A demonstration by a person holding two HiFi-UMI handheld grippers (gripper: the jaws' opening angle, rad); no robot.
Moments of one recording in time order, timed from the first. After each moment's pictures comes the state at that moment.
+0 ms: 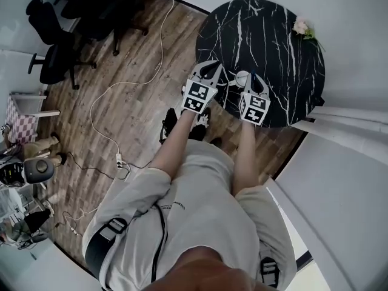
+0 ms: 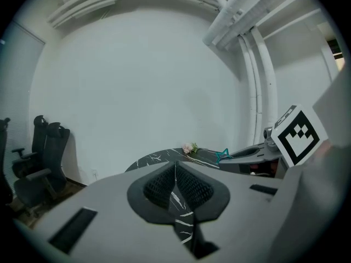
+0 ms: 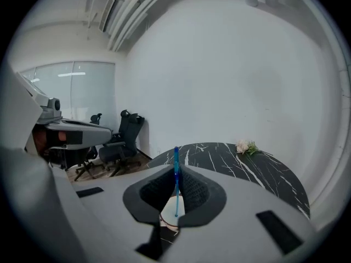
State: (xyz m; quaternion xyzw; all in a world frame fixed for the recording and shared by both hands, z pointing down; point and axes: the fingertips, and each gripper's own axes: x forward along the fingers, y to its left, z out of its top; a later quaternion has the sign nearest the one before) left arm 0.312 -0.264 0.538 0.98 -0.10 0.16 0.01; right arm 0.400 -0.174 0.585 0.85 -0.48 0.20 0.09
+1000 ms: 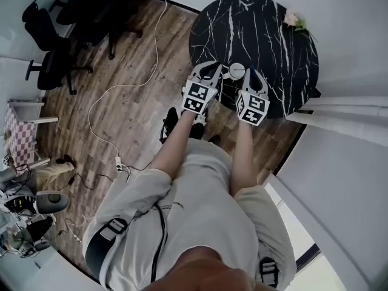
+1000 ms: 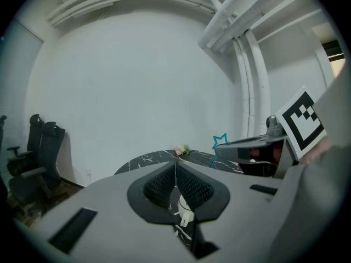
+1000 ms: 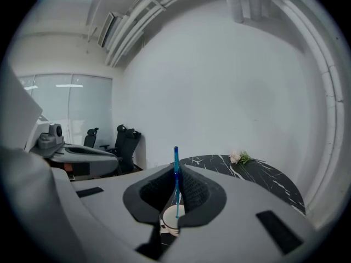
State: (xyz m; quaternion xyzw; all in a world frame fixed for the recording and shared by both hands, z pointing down) left arm 0.306 -0.212 0.537 0.99 -0.08 0.15 0.01; right arm 0.386 -0.130 0.541 0.87 -0.47 0.15 0.04
